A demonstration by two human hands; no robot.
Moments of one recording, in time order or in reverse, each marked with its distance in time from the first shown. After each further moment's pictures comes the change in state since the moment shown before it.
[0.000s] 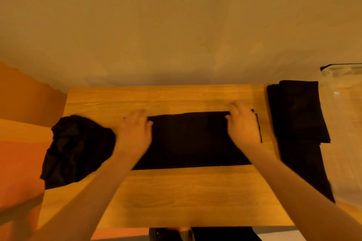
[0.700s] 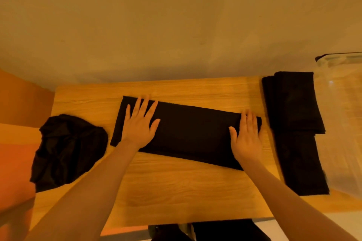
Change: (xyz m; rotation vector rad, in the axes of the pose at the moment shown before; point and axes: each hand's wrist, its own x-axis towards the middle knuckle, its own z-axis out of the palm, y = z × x) left_hand 0.019 -0.012 0.052 0.248 -0.318 0.110; right_hand -0.059 0.027 0.042 -0.052 -0.169 0.338
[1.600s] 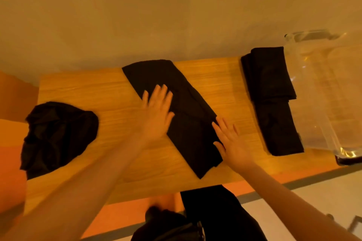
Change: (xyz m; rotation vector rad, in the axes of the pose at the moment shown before) left_hand -0.041 0.081 -0.034 0.106 -0.014 0.206; right_hand -0.094 0.027 0.005 0.132 -0.028 -0.463
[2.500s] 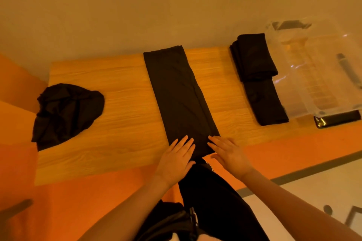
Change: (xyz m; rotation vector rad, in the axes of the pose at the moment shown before) left_hand -0.155 0.095 0.057 -0.110 -0.074 0.303; right_hand -0.099 -0.020 0.033 -0.232 0.092 -0.223
